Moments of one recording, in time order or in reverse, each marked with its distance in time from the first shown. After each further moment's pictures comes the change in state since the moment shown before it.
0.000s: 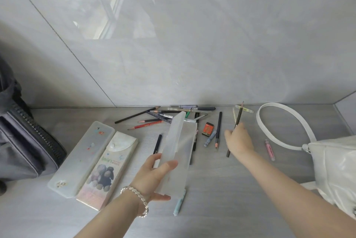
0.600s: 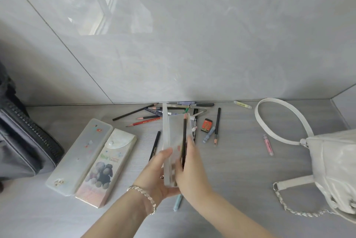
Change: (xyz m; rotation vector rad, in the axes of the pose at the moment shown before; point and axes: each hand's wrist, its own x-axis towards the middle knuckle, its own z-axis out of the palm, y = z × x) left_hand 0.000 -0.001 0.012 -0.335 -0.085 -0.127; right_hand -0.134 -0.042 0.053 0.335 -0.308 -0.294
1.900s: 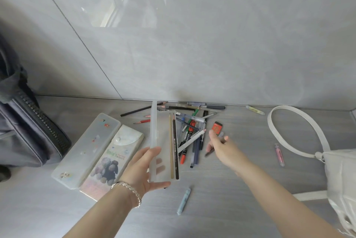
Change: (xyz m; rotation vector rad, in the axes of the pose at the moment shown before) left_hand 0.017 0.019 -0.043 0.024 0.147 0.074; right_hand 0.063 0.013 -0.069 -0.158 -0.142 0.223
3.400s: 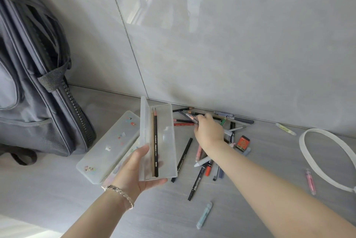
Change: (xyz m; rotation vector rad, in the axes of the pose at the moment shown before) left_hand 0.002 0.019 -0.065 -0.238 0.019 0.115; right_hand 0.093 -0.072 0.083 -0.791 0.248 -0.337
